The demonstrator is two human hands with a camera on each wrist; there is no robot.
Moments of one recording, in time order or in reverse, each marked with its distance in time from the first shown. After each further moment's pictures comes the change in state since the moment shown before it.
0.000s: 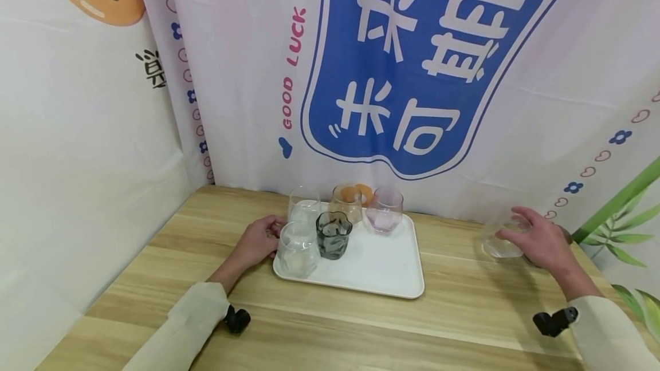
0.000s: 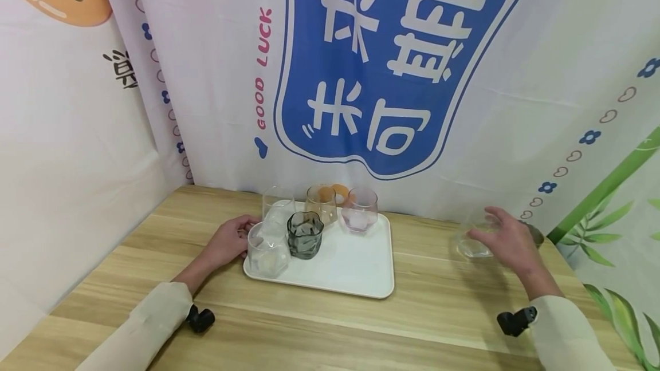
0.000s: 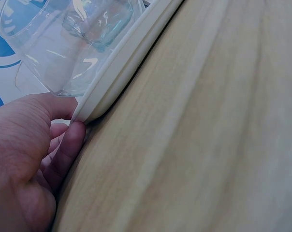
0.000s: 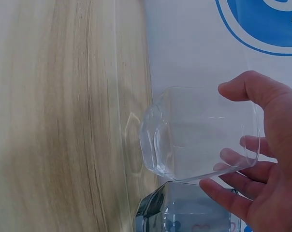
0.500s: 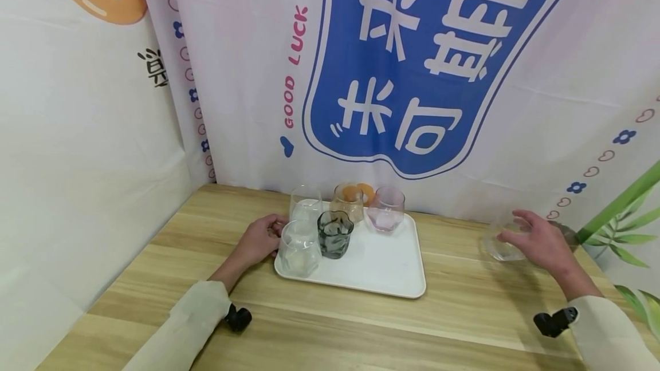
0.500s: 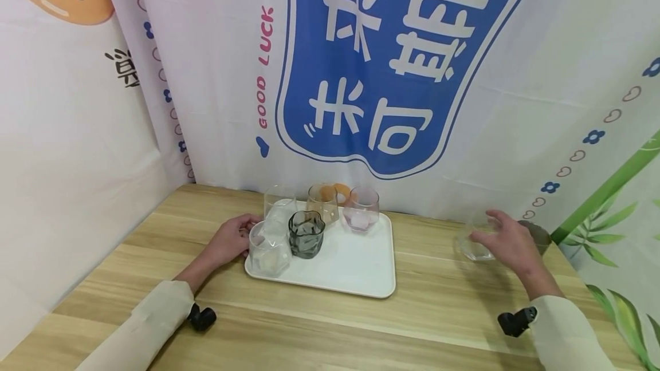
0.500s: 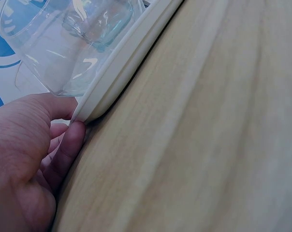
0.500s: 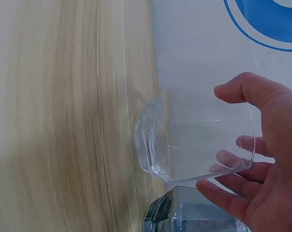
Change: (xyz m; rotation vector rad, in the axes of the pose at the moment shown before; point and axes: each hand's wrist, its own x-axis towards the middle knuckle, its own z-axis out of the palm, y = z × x) left_hand 0.000 0.001 0.000 -0.004 -0.006 -0.009; right_hand 0.003 0.006 0.002 -0.012 -0.086 0.057
